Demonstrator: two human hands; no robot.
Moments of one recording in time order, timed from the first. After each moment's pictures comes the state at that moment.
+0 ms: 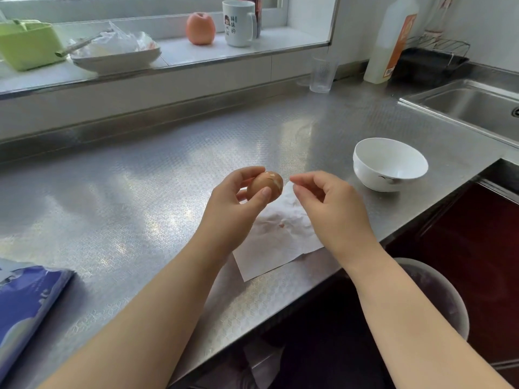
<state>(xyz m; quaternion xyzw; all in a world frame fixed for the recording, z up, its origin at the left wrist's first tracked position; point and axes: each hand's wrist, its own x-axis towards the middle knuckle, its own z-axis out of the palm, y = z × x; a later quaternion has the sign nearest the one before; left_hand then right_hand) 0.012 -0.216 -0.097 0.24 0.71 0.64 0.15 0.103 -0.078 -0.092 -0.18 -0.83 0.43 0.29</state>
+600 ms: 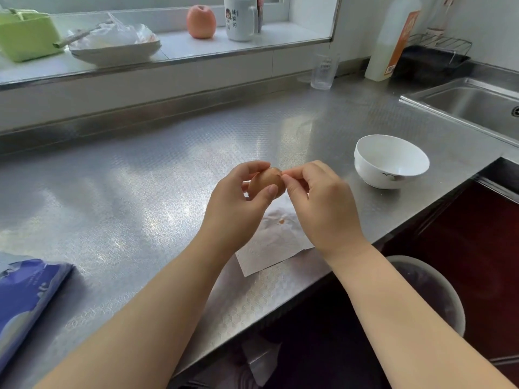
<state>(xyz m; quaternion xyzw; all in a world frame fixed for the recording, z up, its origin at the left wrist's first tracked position) 0.018 -0.215 -0.091 0.28 0.76 0.58 0.07 0.090 -0.090 -0.094 -0.13 -0.87 0.26 0.39</state>
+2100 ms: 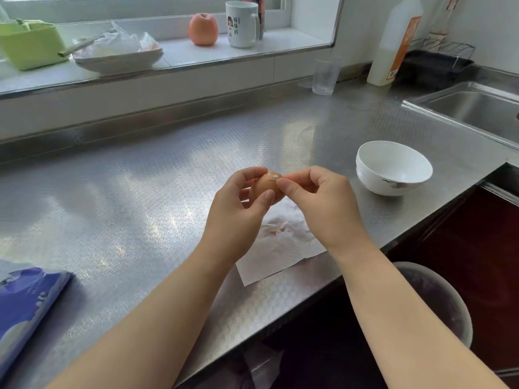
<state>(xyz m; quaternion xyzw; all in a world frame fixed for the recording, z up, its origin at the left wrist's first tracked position) 0.019 -0.211 -0.096 0.25 0.72 0.64 0.09 0.085 -0.083 -0.084 -0.18 -0.78 0.52 0.29</state>
